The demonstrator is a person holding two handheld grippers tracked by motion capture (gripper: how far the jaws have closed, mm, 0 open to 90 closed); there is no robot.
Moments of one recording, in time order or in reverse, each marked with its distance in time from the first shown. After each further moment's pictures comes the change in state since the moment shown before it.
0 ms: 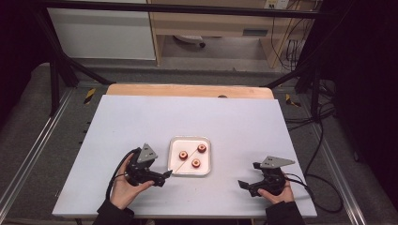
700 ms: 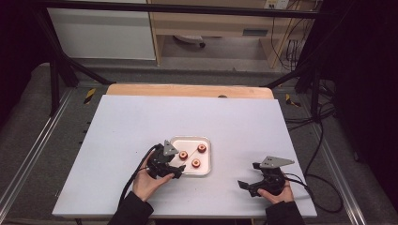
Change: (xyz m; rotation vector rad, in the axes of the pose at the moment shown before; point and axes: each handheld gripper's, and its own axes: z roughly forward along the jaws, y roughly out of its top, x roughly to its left) left arm -0.018 0.024 0.054 0.113 0.022 -0.016; right arm 0.000 0.000 0.001 0.007 0.007 -0.002
